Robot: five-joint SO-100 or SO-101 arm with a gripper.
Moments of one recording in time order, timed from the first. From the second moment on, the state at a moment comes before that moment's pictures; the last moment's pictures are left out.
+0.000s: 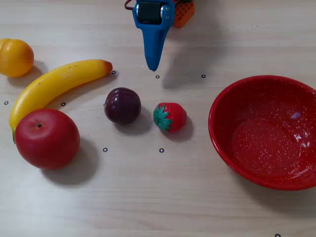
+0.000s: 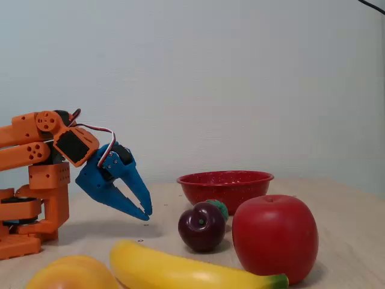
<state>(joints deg) -2.9 183.1 174.0 55.8 -2.0</state>
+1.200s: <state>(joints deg) -25.2 116.5 104.5 73.4 21.4</state>
